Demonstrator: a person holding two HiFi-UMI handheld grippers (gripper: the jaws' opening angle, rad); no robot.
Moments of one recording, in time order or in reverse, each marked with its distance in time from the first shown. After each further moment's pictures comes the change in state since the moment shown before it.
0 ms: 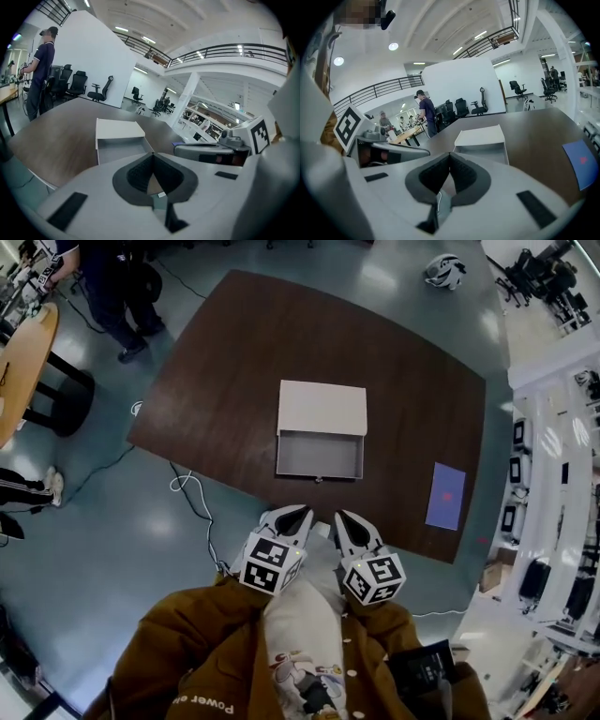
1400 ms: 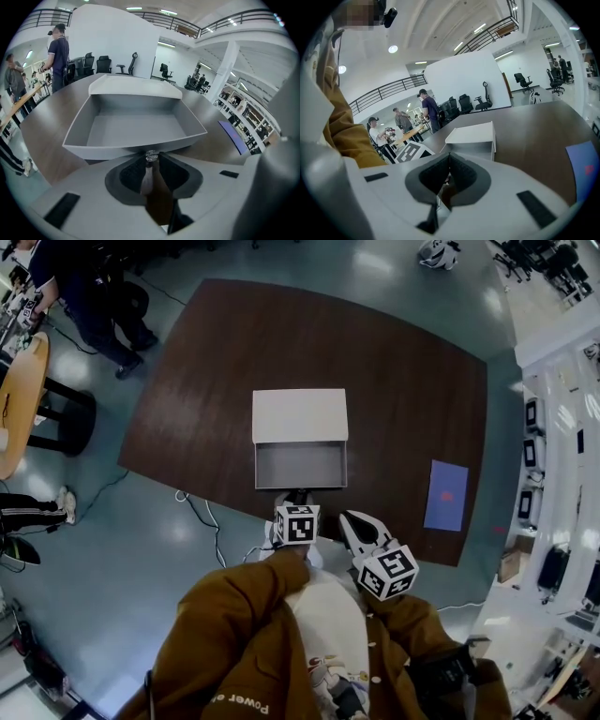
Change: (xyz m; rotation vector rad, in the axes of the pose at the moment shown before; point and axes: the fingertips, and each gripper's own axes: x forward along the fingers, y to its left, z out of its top) left arm 0.169 0.079 -0.091 -0.144 0.285 0.402; right arm 0.001 -0.078 0.004 0.021 0.052 0.100
